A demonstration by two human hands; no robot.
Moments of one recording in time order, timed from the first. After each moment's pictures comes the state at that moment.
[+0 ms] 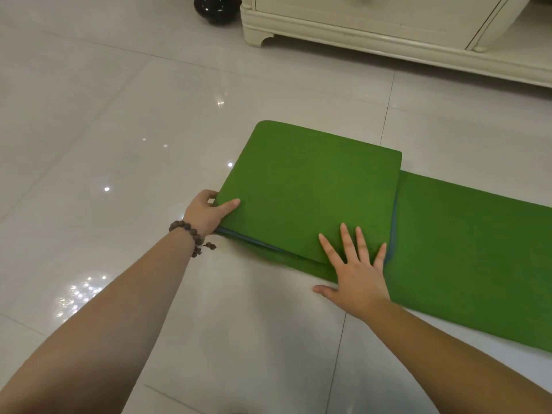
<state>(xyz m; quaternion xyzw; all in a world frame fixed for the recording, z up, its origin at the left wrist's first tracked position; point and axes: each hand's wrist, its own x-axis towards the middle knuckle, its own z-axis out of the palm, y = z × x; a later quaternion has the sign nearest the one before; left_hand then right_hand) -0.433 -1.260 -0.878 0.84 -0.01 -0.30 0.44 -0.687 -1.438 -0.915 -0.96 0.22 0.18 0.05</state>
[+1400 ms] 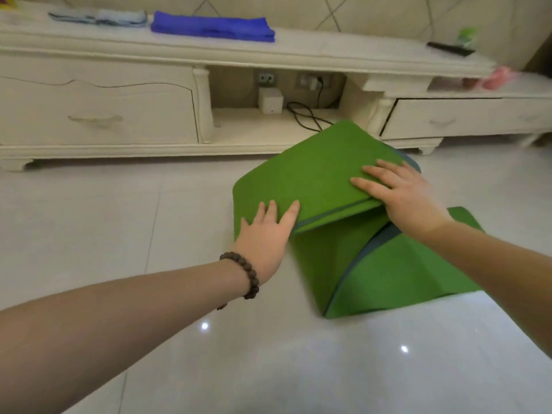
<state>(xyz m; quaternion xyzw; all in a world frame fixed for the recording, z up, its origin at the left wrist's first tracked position) -0.832 -1.618 -0.704 0.74 -0.66 -0.07 0.07 -1.064 -1.774 -0.659 -0.92 0.30 -0.12 -0.21</state>
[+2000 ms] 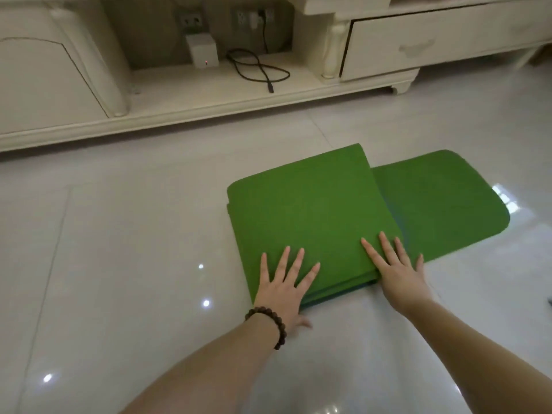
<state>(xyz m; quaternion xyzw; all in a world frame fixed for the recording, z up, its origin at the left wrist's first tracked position) -1.007 -1.698 -0.898 0.64 -0.75 -0.11 -0.16 -1.239 -1.785 -0.892 -0.80 0.58 0.13 0.05</state>
